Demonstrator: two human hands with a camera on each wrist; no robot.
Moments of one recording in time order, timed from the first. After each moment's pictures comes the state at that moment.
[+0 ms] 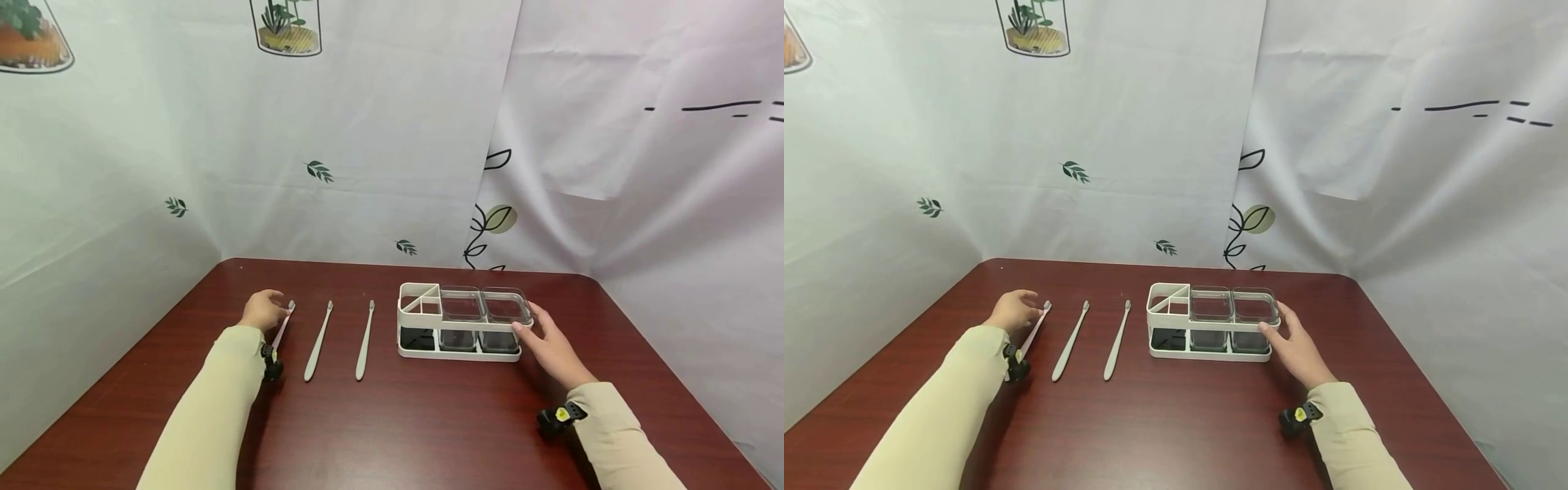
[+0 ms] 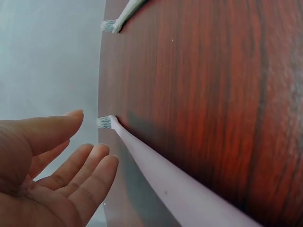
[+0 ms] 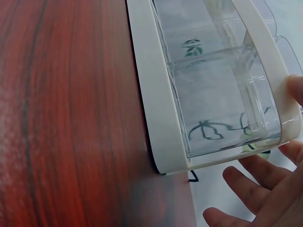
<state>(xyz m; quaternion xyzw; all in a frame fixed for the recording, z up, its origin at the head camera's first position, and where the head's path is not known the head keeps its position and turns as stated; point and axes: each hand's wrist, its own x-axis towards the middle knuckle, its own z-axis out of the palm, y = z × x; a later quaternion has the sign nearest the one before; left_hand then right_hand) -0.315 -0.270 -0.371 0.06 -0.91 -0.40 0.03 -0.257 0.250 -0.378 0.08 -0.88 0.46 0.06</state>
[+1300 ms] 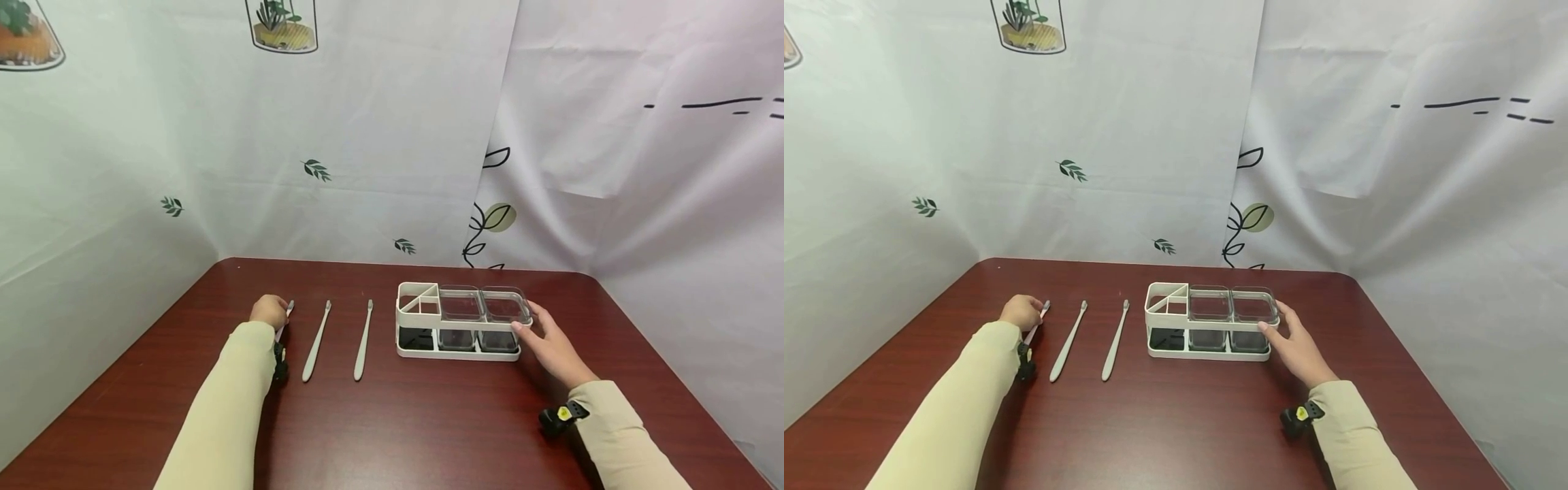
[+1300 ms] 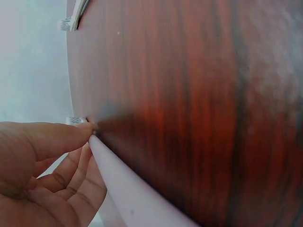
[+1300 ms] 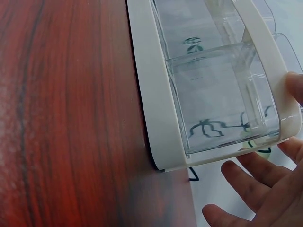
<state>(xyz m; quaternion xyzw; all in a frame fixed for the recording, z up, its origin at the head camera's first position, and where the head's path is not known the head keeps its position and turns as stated) -0.328 -0.257 -0.379 0.09 -0.95 -0.30 0.00 -0.261 0.252 -0.380 0.09 -0.88 0.47 0.07</state>
